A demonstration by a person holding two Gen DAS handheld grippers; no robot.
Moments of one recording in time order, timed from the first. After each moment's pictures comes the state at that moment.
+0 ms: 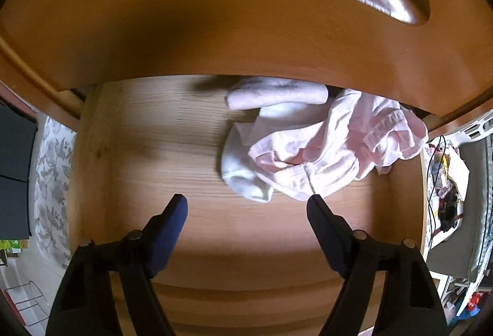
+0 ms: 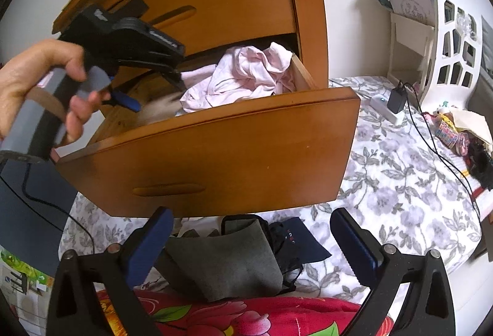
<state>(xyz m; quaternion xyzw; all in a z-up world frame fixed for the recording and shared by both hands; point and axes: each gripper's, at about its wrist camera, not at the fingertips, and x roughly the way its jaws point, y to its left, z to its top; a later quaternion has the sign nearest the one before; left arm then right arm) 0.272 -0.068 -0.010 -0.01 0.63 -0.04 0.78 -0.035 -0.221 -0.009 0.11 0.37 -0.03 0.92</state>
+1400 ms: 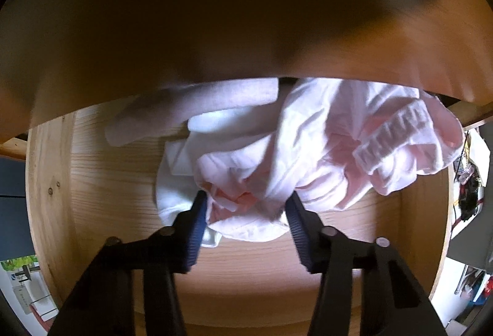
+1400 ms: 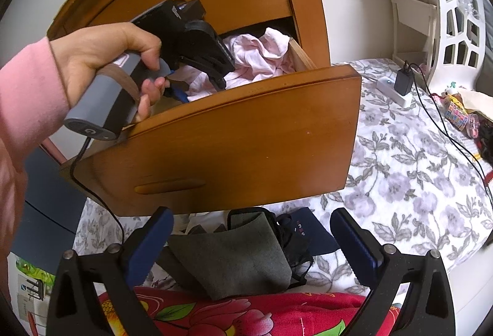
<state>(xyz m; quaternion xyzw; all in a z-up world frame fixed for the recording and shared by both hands) 0.329 -0.159 -0.063 0.06 0.66 -0.04 0.75 -0.028 -0.231 -0.020 0.14 0.39 -0.02 0.91</state>
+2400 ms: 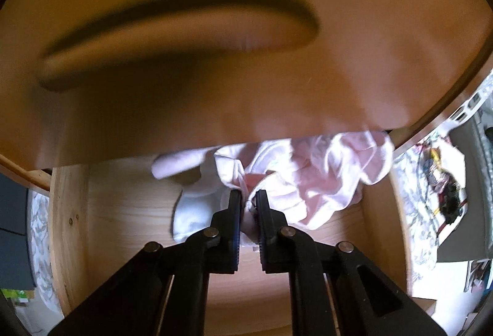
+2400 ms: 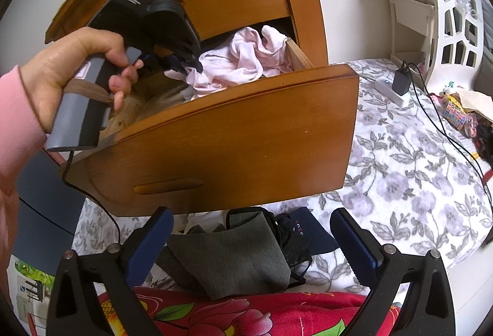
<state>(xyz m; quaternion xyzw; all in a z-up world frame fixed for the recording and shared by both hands) 0.281 -0.153 -0.004 0.04 0.54 -0.12 0.83 -0.029 -0.232 -0.020 0.14 0.39 -0.02 0.91</state>
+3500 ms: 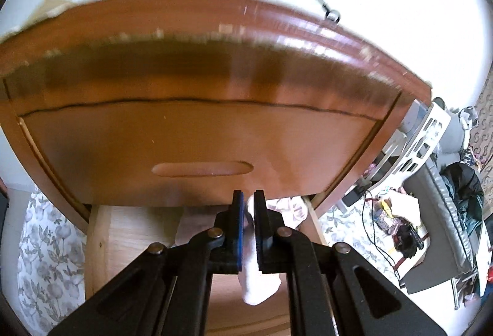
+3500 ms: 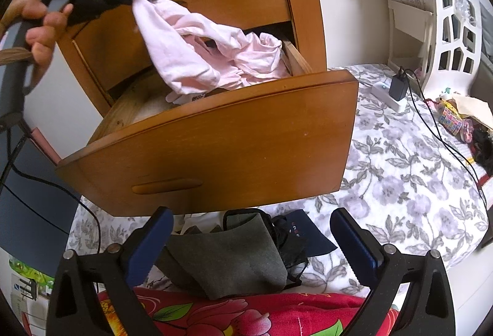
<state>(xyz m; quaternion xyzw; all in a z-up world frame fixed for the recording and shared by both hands) 0.216 -0.113 0.119 -0.03 0.39 -0.18 0.90 -0.033 -0.229 -0.017 0.13 0.39 -0.03 0.91</state>
